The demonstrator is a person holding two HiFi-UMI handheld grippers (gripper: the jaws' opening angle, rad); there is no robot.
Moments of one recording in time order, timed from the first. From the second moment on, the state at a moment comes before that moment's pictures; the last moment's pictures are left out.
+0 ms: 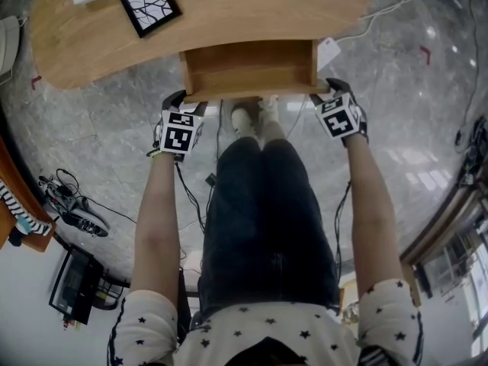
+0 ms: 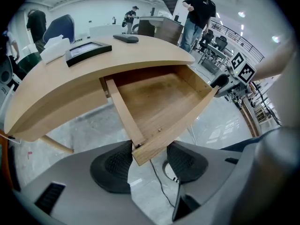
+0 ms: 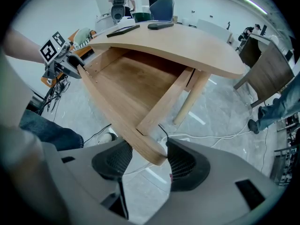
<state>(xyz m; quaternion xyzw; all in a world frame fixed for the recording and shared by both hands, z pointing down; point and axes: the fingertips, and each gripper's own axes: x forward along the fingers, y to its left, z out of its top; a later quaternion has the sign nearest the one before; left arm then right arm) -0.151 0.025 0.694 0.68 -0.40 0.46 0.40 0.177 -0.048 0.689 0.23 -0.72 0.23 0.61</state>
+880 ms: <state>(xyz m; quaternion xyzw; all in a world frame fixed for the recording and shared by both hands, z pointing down) -0.159 -0.013 0.693 0.69 -0.42 0.45 0.39 0.169 -0.086 0.688 0.23 -0.73 0.23 0.60</state>
